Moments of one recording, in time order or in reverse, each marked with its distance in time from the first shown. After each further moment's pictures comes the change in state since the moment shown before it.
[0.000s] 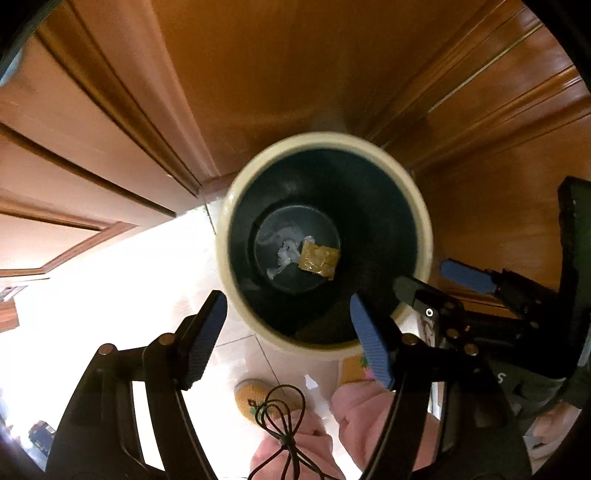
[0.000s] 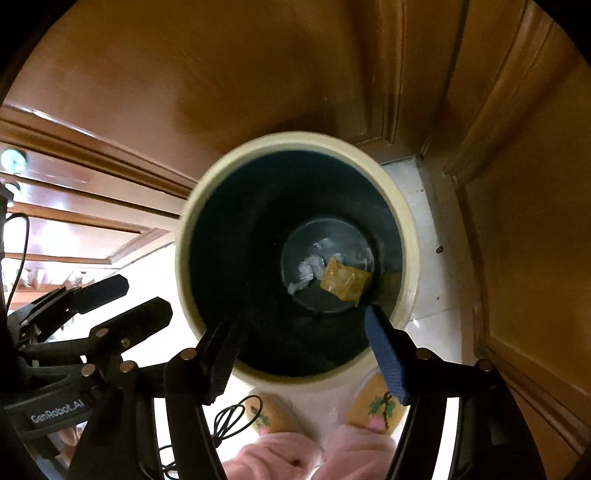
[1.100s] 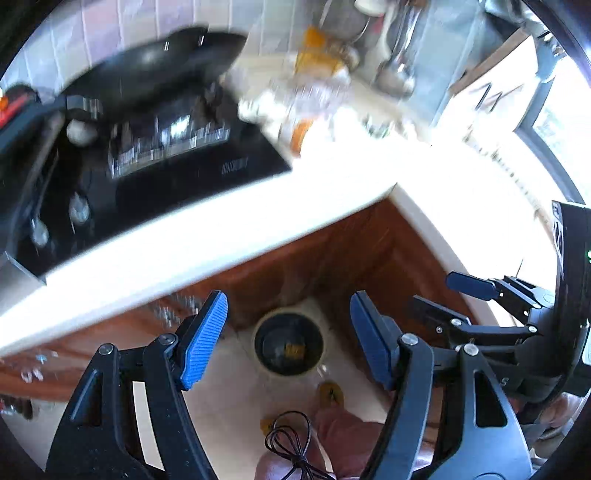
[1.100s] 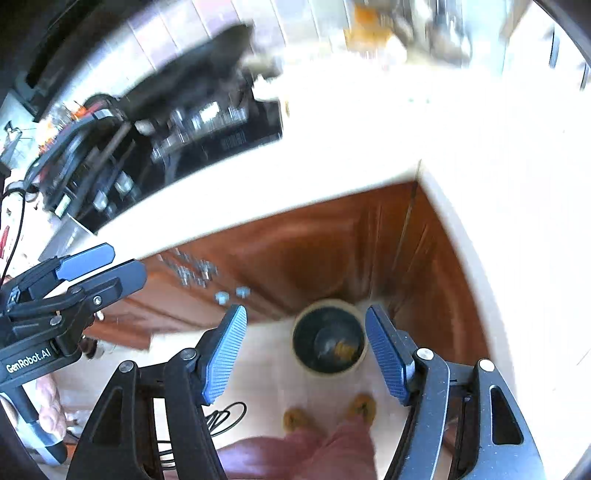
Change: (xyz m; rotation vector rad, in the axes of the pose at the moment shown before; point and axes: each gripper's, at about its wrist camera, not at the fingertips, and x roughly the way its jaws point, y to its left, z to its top) left arm -0.565 -0.083 0.008 0.174 -0.483 -0.007; right arm -0.585 0.109 0.053 -0.112 -0.386 -0.028
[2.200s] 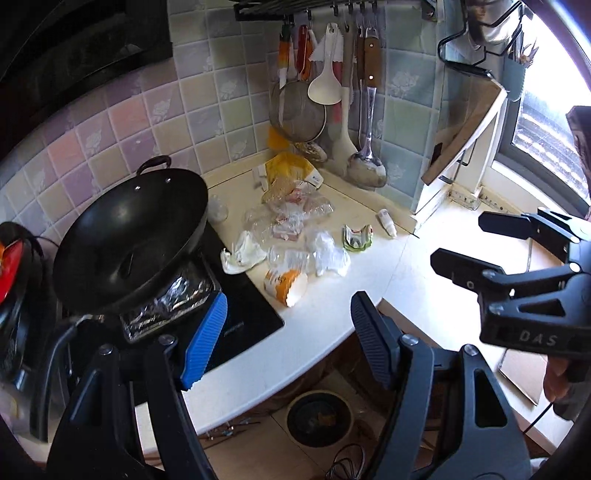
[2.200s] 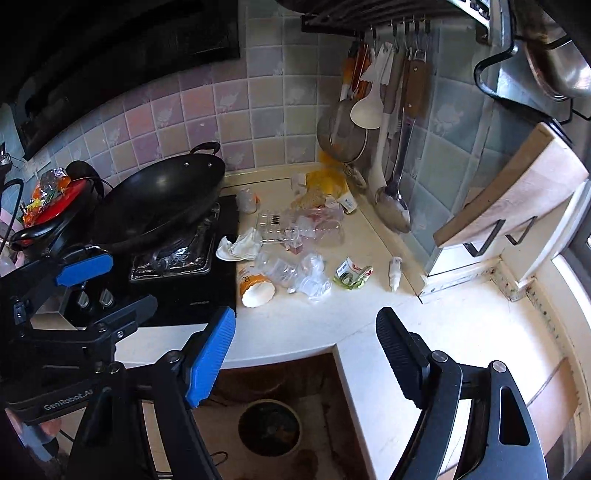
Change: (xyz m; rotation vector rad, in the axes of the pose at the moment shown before) left arm -0.037 -0.052 0.151 0.218 -0.225 0.049; right arm -0.110 -0.017 0.173 -0.073 -0.277 -0.194
